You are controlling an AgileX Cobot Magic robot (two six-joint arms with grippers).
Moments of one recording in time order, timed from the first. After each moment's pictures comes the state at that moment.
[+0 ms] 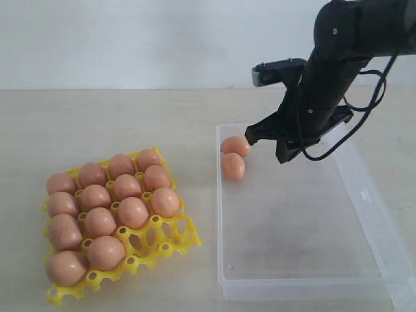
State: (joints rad) left arm 0.04 0.00 0.00 0.03 0.36 -0.09; right arm 0.24 1.90 -1.37 0.10 0.86 -0.06
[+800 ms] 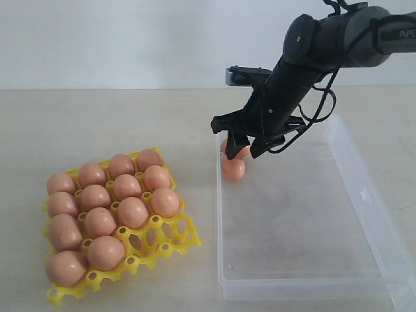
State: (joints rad) left arm 0.04 0.00 0.00 0.03 0.36 -0.09; right arm 0.24 2.13 -1.59 0.39 0.85 -0.18
